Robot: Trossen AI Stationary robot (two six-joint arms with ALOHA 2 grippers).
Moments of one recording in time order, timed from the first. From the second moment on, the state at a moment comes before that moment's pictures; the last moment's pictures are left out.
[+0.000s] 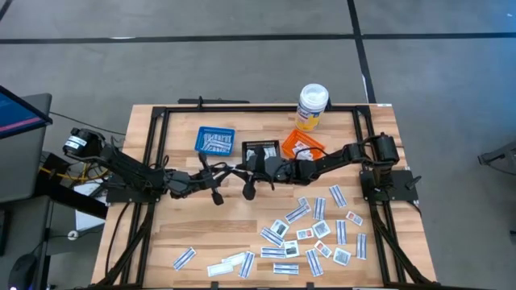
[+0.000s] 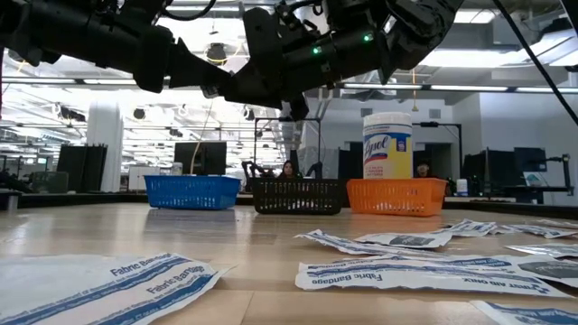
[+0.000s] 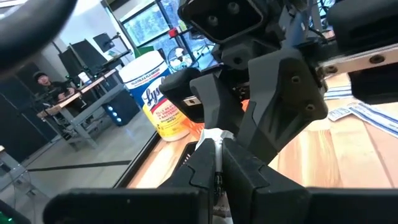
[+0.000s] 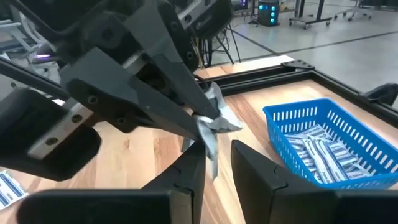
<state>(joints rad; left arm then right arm) -0.34 1.12 0.34 0.83 -0.74 0.40 0.06 1.94 1.09 0.63 0.26 0.17</state>
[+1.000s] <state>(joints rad) -0.34 1.12 0.34 0.83 -0.76 0.27 0.09 1.87 1.10 0.31 0.23 0.04</state>
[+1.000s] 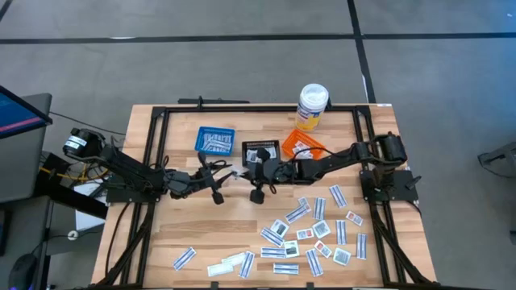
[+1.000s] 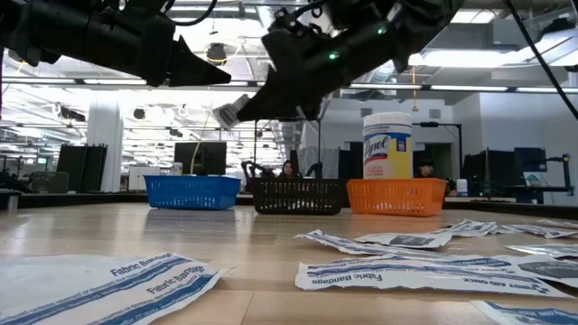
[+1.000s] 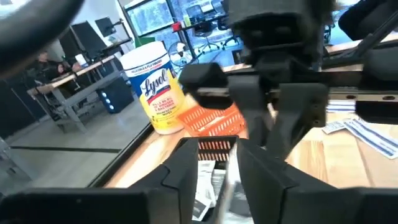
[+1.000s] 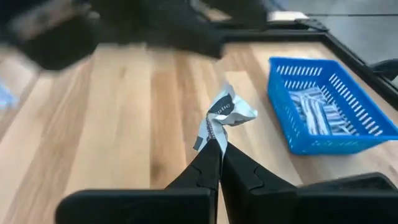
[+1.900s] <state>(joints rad) -0.27 1.12 0.34 0.67 -0.13 -0.03 0.20 1.82 1.10 0.24 0.16 -0.30</state>
